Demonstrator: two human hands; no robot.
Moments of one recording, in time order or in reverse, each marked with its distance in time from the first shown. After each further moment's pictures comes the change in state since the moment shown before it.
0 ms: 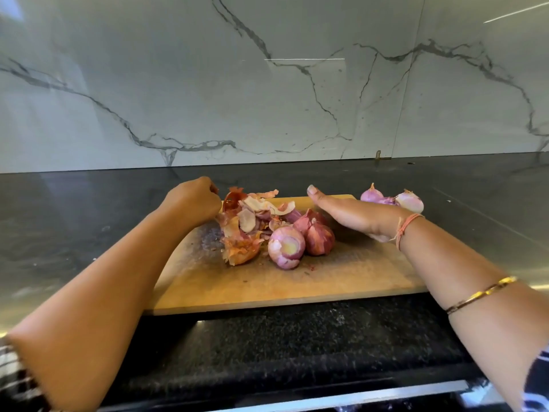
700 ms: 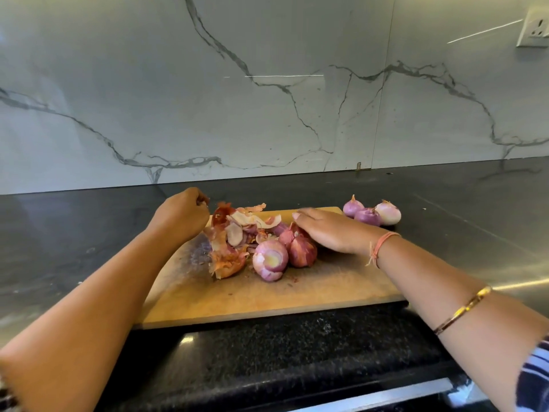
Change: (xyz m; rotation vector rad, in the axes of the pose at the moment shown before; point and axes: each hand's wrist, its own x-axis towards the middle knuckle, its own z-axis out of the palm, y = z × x) left_hand 0.005 -0.002 0.002 -0.182 0.106 0.061; right_hand -0.001 0.000 0.008 -0.278 0.165 -0.037
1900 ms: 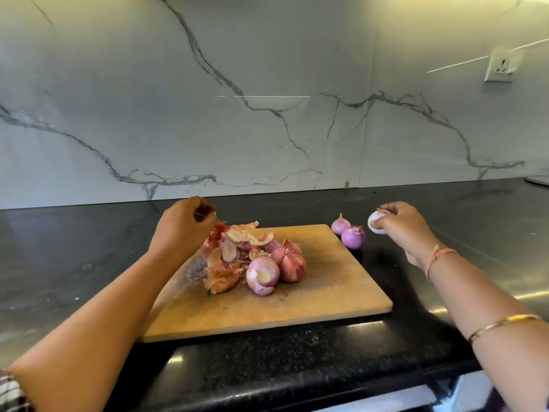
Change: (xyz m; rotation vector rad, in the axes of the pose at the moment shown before) left_hand -0.014 0.010 -0.002 -0.259 0.167 0.144; right_hand -0.023 0.091 -0.053 0.546 0.713 0.280
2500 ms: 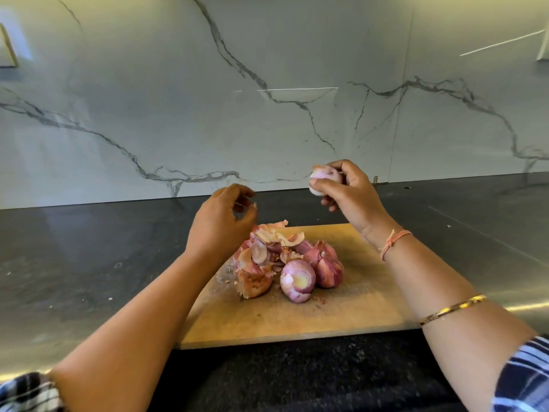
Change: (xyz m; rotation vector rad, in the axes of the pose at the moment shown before) left_hand -0.001 0.012 0.000 -0.065 0.064 0.182; right_hand -0.037 -0.086 0.094 0.322 -0.271 -0.368
